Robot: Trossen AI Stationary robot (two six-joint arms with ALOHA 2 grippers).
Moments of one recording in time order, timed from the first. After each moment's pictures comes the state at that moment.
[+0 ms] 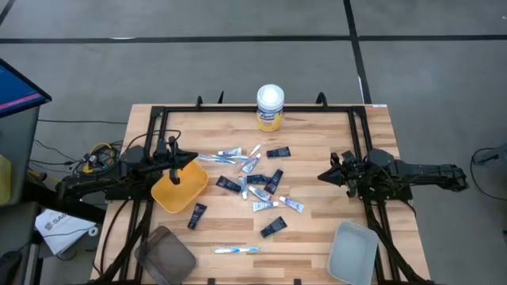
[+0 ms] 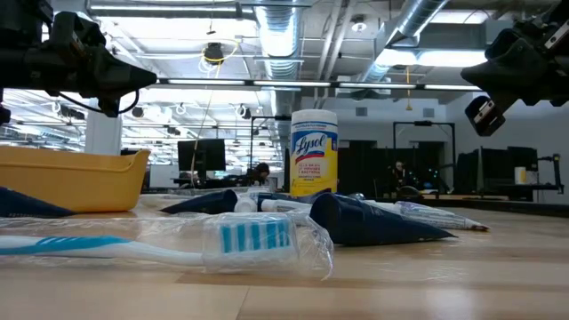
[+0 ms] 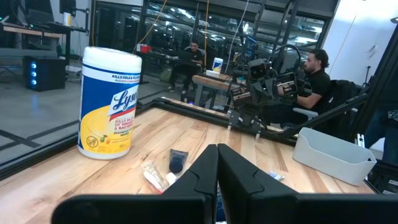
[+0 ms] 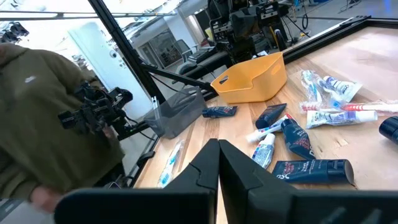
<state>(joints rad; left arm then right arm) 0.25 0.00 0.01 0.05 -0.01 -0.22 -0.07 0.08 0.01 0.05 -0.23 0.50</state>
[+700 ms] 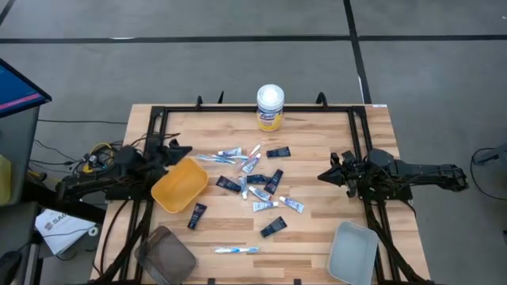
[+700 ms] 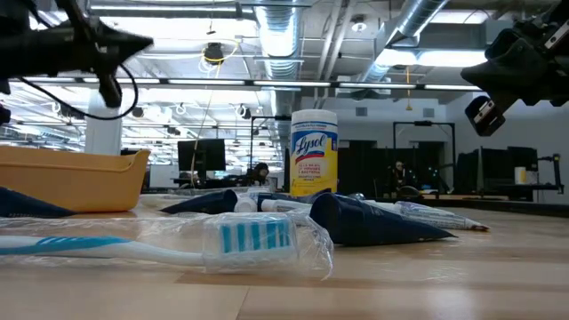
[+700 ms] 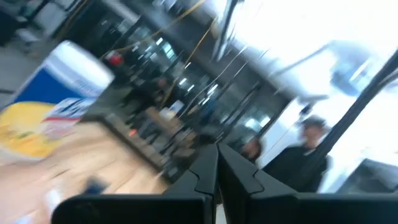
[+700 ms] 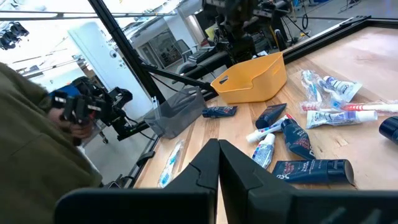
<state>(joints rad) 0.25 0.01 0.01 0.34 -0.01 -0.77 -0.07 0.08 0.01 0.05 -0.23 0.50</state>
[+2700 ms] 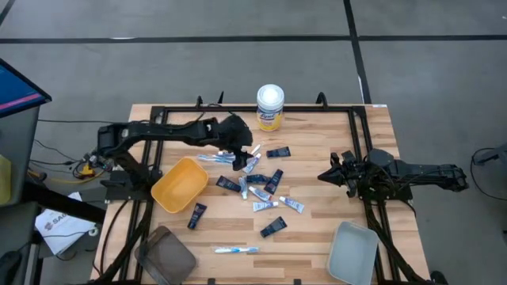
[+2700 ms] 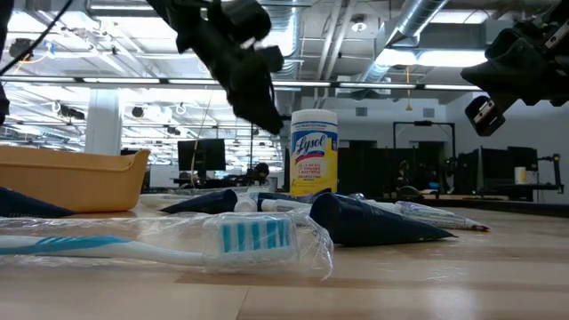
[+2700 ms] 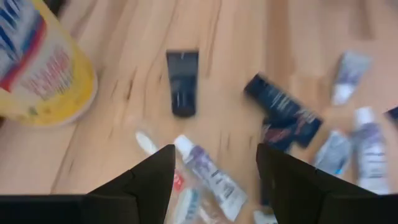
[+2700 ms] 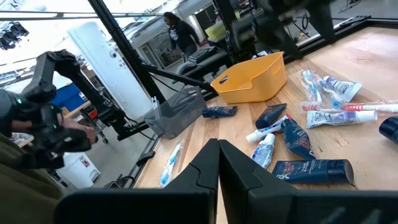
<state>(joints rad) 0.26 1.65 1.13 -0.33 0.06 0.08 -0.07 0.08 0.01 0.05 -0.23 0.50</state>
